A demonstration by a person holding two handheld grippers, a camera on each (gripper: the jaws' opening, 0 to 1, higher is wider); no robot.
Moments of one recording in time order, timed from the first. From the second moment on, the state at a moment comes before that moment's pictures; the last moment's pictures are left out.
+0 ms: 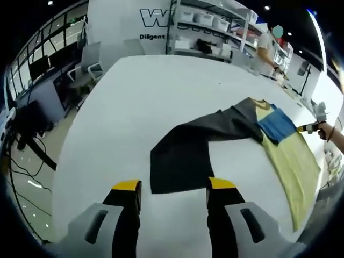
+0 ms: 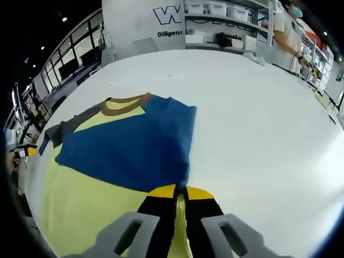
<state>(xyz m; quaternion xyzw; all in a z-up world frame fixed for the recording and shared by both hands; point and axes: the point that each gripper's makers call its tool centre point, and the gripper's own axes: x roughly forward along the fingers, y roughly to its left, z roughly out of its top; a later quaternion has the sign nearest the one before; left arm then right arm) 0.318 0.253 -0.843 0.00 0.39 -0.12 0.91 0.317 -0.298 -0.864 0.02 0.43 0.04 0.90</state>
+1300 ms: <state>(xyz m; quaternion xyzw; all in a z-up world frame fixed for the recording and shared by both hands) 0.341 0.282 -0.826 0.08 0.37 -0.07 0.92 0.290 -0.238 -0.797 0.07 0.32 0.19 0.92</state>
